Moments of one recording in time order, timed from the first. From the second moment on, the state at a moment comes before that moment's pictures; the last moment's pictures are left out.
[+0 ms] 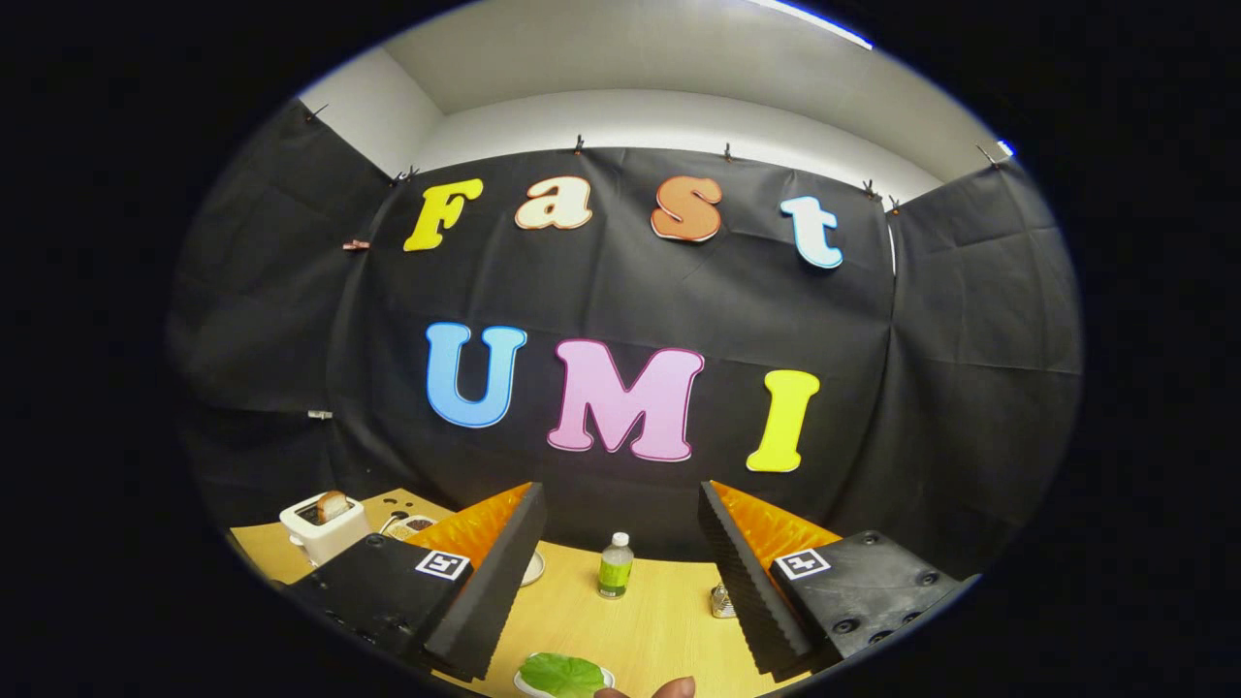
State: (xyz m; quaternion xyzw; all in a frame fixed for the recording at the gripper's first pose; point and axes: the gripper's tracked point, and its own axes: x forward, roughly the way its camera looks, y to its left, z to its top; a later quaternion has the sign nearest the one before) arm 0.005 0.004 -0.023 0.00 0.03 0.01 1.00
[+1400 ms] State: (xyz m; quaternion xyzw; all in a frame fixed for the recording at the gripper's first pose) arm -0.035 0.090 -0.461 -0.02 0.45 0.23 0.86
